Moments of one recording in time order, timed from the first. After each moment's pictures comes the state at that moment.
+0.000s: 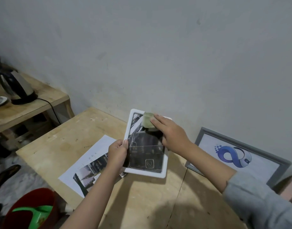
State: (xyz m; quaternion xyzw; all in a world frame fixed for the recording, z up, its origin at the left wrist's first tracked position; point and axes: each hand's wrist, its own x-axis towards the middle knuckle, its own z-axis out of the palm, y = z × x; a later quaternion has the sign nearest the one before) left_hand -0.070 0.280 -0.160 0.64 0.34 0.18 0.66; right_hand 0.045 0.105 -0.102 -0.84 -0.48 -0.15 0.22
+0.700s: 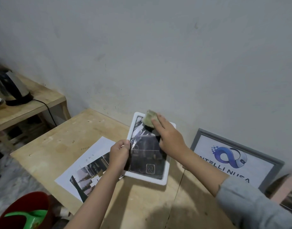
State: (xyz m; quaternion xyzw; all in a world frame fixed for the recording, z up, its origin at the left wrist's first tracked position) left_hand -0.073 0.269 -0.151 0.67 0.31 0.19 0.65; right_hand 0.032 0.111 -0.110 -0.85 -0.44 -0.17 0.23
